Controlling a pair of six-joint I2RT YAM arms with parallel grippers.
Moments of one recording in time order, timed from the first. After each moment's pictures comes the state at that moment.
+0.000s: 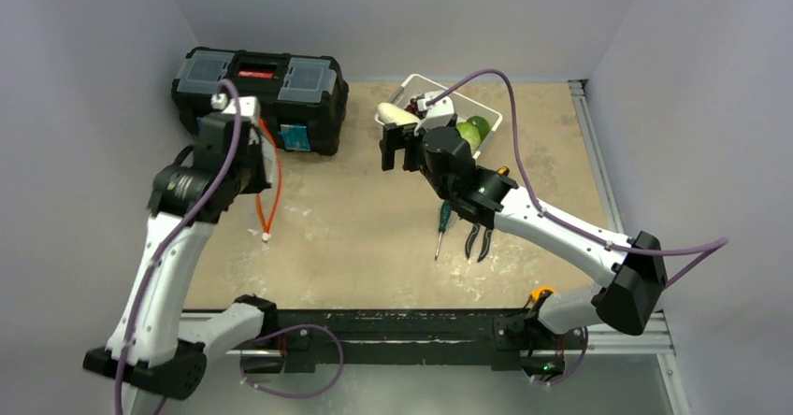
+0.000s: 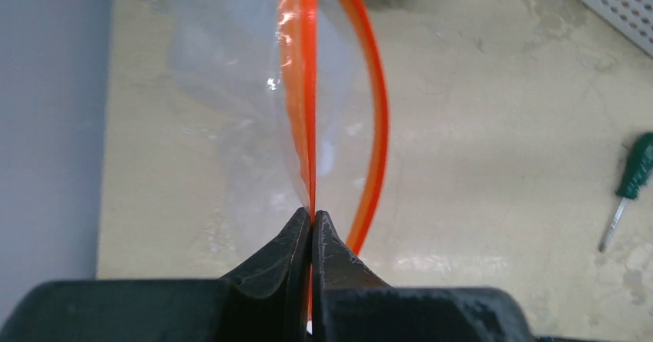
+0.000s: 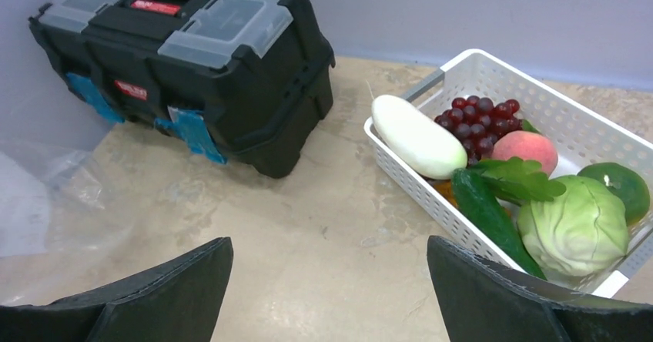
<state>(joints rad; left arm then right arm) -0.27 1.00 1.45 -1.18 -0.34 -0.24 0.90 1.39 1.22 -0.05 0.49 0.29</state>
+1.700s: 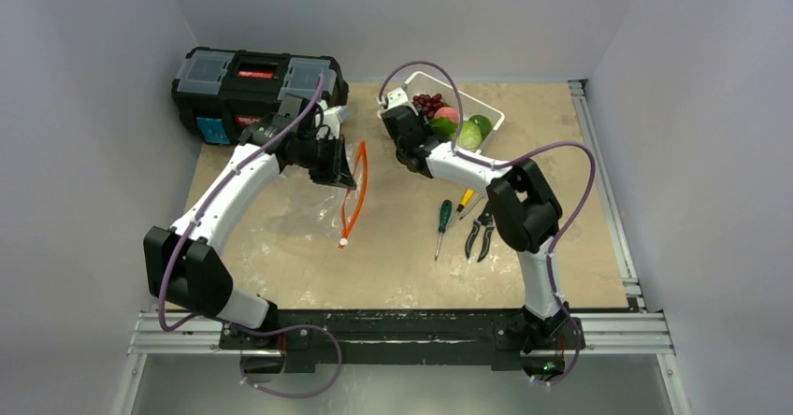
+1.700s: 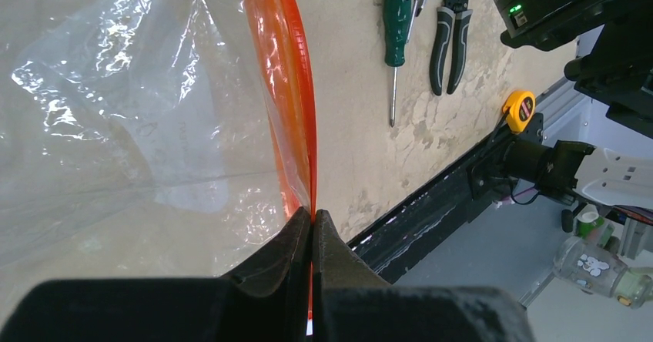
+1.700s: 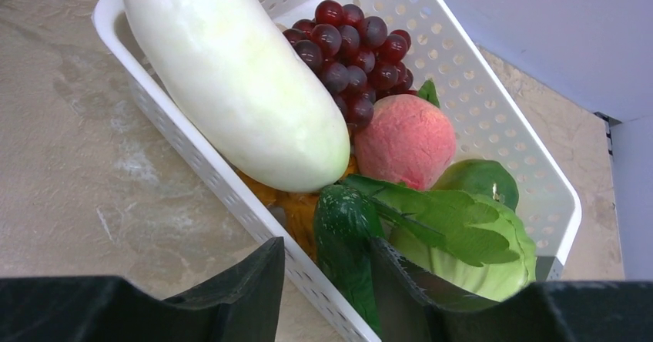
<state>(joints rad) -0.32 1.47 1.35 -0.88 0.49 -0.28 0.68 2.09 1.57 -0.11 0.70 -0.10</state>
